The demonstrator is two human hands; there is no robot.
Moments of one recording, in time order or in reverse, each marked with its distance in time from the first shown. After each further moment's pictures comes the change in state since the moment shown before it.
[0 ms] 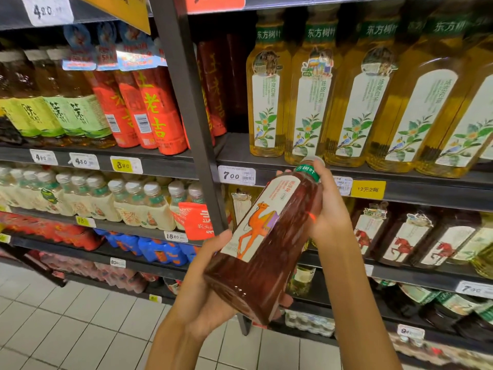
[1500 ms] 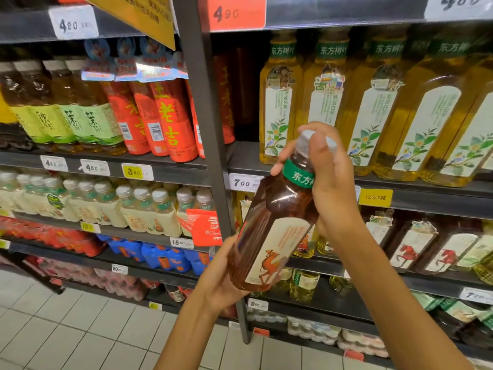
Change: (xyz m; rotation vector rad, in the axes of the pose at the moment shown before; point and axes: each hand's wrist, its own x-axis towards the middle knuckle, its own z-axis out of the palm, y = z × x) left_hand 0.034 0.016 -0.075 0.094 0.186 0.010; right_hand -0.041 -0.005 0.074 -0.590 -0.338 -0.678
